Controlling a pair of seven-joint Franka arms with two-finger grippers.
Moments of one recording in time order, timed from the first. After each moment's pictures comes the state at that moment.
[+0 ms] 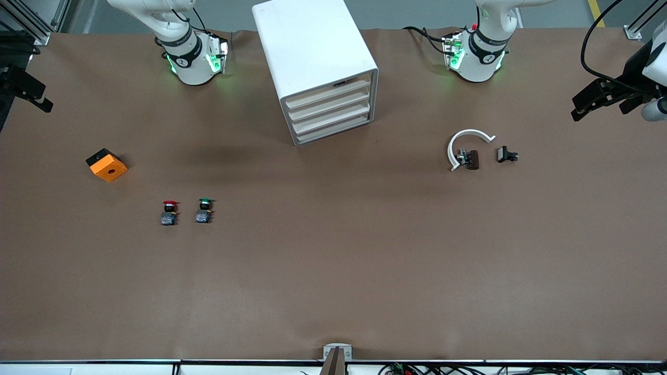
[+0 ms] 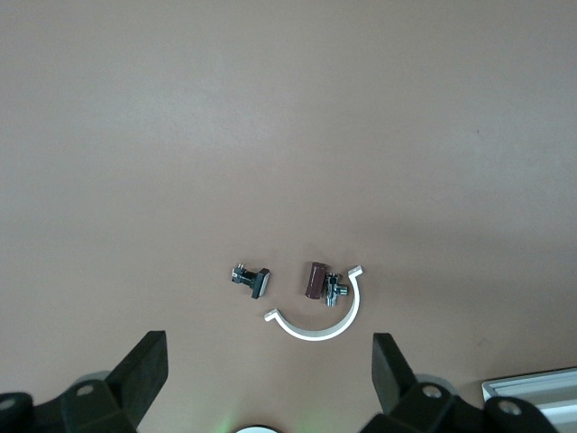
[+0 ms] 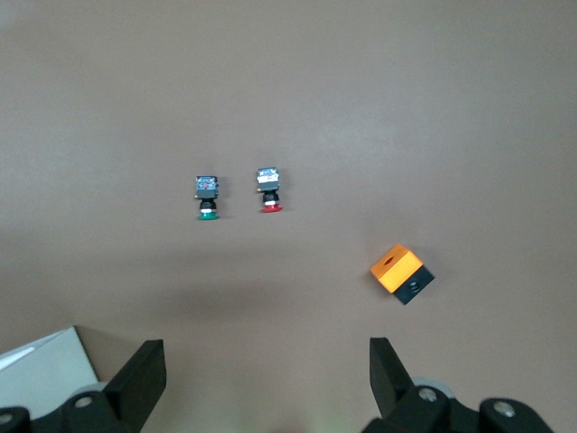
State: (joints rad) left arm 0.08 -0.12 -0.13 -1.64 0.02 1.52 -0.18; right arm -0.04 -0.15 -0.06 -1.62 0.02 1.49 -0.03
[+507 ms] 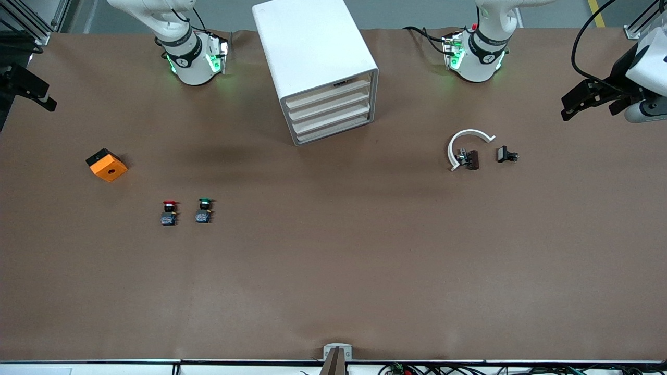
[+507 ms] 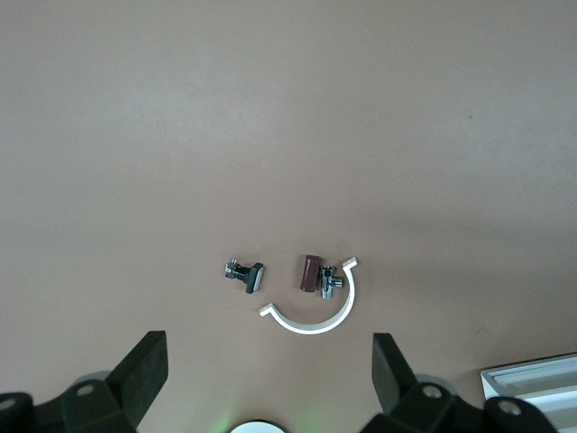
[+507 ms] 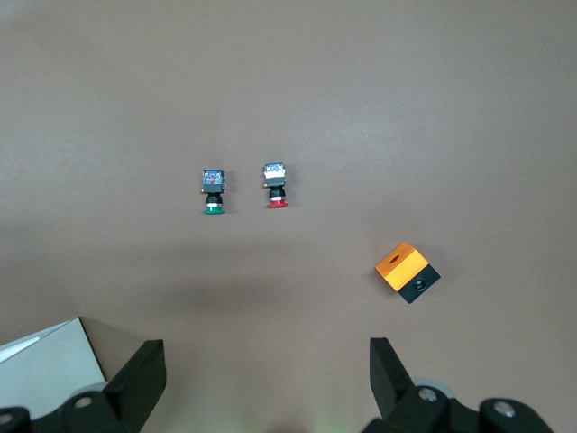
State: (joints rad) left arm 0.06 -0.12 -0.14 -1.65 0.02 1.52 -0.18; right arm -0.04 -0.15 -0.05 -1.62 0.03 1.49 -0.07
